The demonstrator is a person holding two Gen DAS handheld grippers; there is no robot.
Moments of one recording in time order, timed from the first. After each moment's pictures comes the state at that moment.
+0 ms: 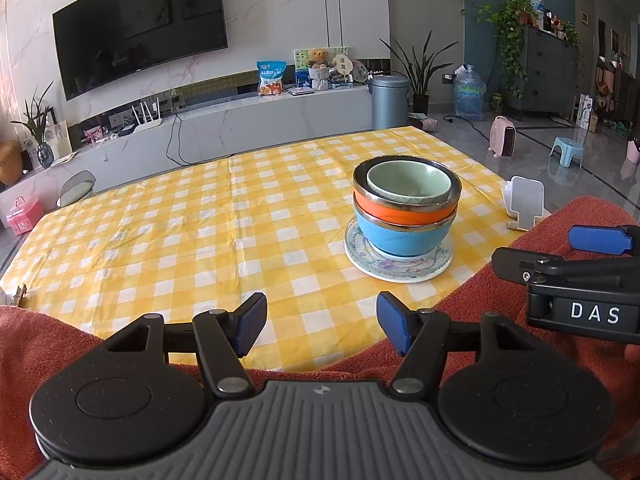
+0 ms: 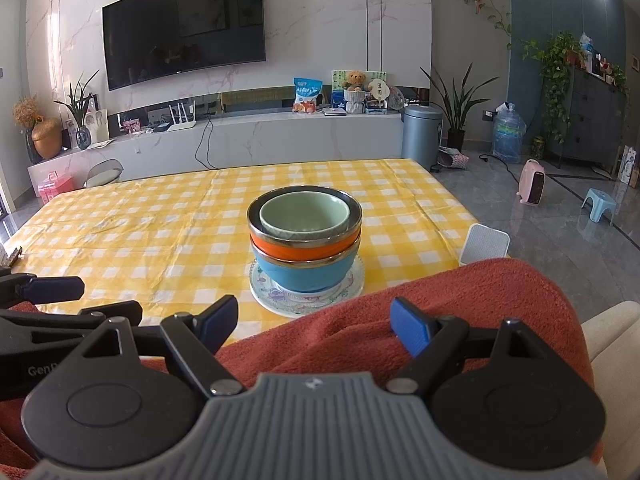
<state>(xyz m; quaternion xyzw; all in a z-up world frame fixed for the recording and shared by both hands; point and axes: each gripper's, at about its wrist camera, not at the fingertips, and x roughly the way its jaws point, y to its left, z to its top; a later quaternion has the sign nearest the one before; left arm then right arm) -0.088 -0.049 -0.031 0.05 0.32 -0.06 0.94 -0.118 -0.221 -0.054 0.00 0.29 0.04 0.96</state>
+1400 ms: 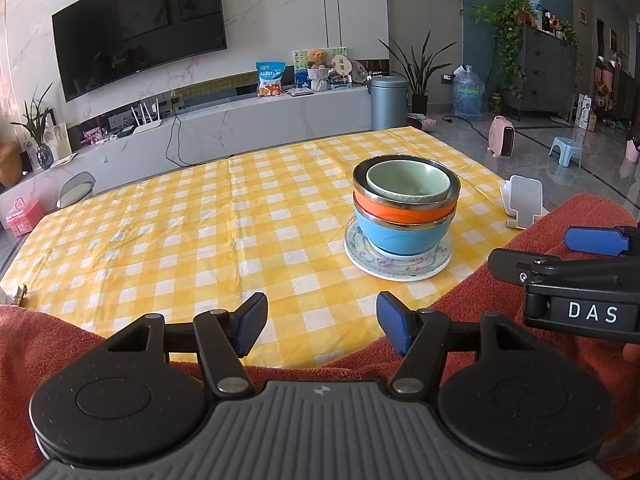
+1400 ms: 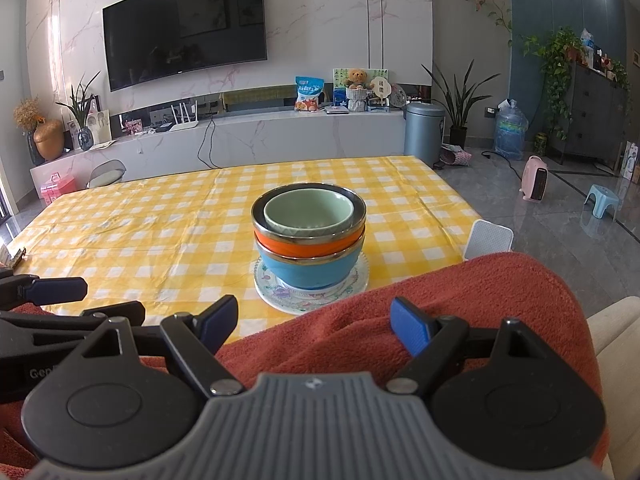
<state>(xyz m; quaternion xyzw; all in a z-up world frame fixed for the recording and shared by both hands) -0.090 -0.049 -0.031 0.06 0.32 -0.06 0.94 -0.120 -0.218 -0.056 0.01 0.29 0.04 0.96</state>
